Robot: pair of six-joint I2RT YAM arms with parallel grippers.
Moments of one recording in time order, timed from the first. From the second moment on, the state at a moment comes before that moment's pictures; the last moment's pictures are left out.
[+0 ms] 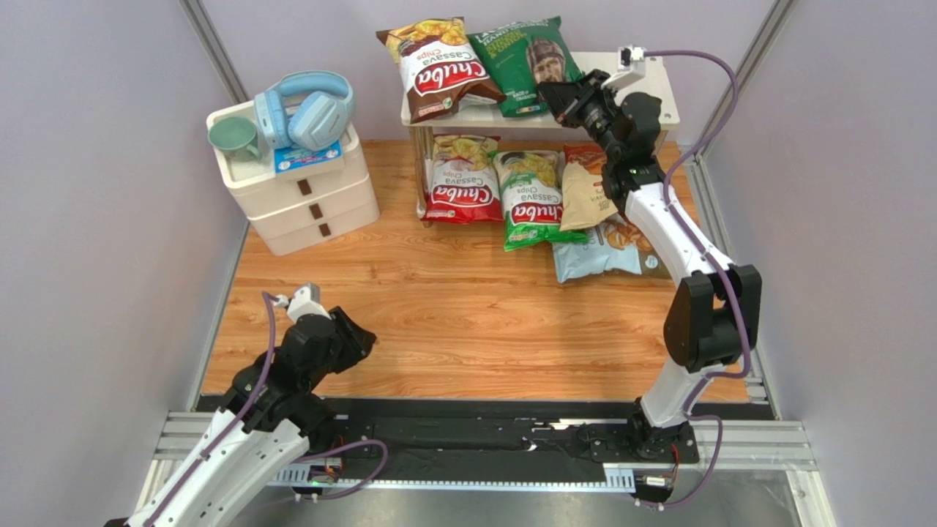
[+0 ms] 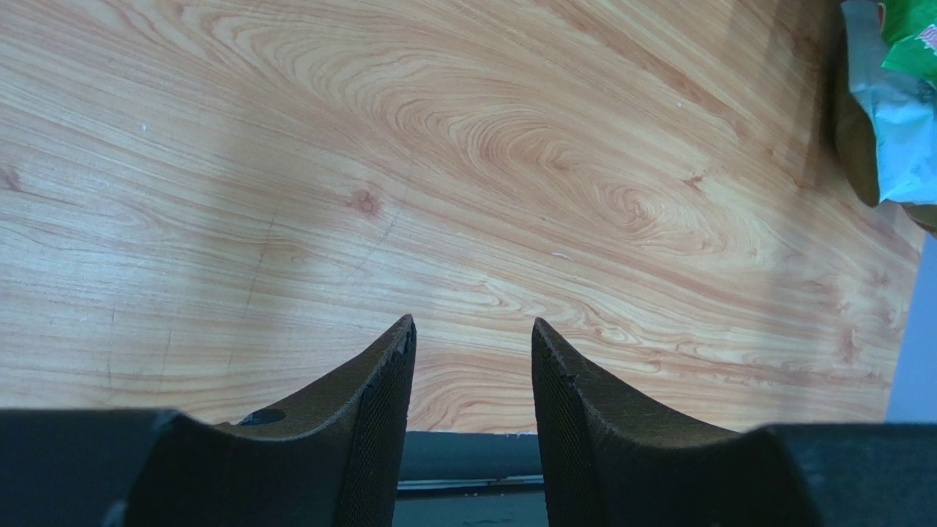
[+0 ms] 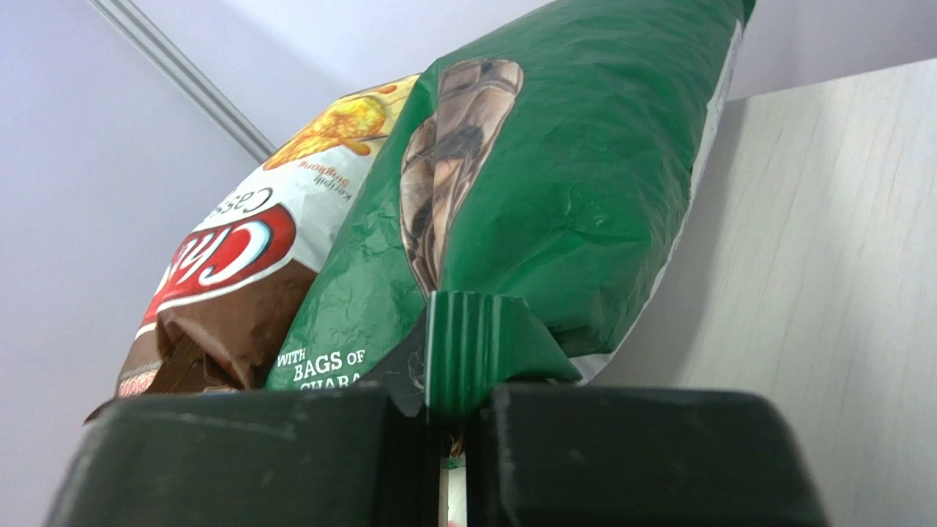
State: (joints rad) left arm -0.59 0.33 0.49 -0.85 -0.27 -0.95; right arm 0.22 1.76 1.57 0.41 -0.31 0.67
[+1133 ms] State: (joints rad) left arm -0.59 0.38 0.45 -0.81 -0.27 -0.95; right arm 0.25 1.54 1.36 0.34 -0.30 0.69
